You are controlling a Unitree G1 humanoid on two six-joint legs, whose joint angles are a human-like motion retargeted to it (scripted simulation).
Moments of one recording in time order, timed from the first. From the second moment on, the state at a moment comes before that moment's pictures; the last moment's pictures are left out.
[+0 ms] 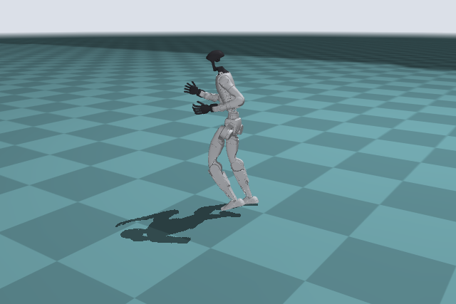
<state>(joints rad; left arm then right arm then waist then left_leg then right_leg) 0.40 0.43 -0.05 -0.49 -0.68 -0.23 0.13 -0.32 -0.33 0.32 -0.44 0.22 -0.13 -0.13 0.37 -0.04 0.38 -0.28 0.00 0.10 0.88 -0.23 0.04 0.05 -0.03 0.08 0.36 -0.18 0.14</state>
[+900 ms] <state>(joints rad) 0.24 0.56 -0.12 -0.50 -0.70 -0.26 0.19 -0.29 -0.40 0.49 -0.52 0.37 -0.13 -0.08 0.30 -0.08 0.32 -0.29 0.05 0.26 0.78 -0.36 0.05 0.04 -0.09 -0.11 0.32 -0.14 0.17</state>
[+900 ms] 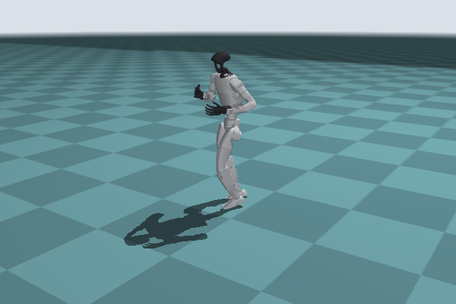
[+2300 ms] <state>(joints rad) -0.71 0.29 -0.48 -0.14 -0.39 -0.26 0.29 0.24 -0.61 0.07 -0.02 0.46 -0.14 -0.15 -0.43 0.13 0.38 0.10 -0.12 0.11 0.22 -0.10 -0.17 -0.31 0.00 -0.11 0.12 0.00 0.23</state>
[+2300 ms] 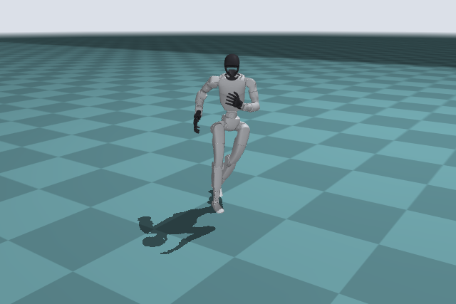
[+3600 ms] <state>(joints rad) 0.45 0.38 0.03 -0.49 -0.69 -0.26 0.16 -0.52 -0.23 0.54 -0.47 0.03 -0.17 -0.17 0.27 0.00 0.29 -0.18 0.07 0.25 0.29 -0.13 -0.14 0.10 -0.02 0.28 0.27 -0.06 0.19</state>
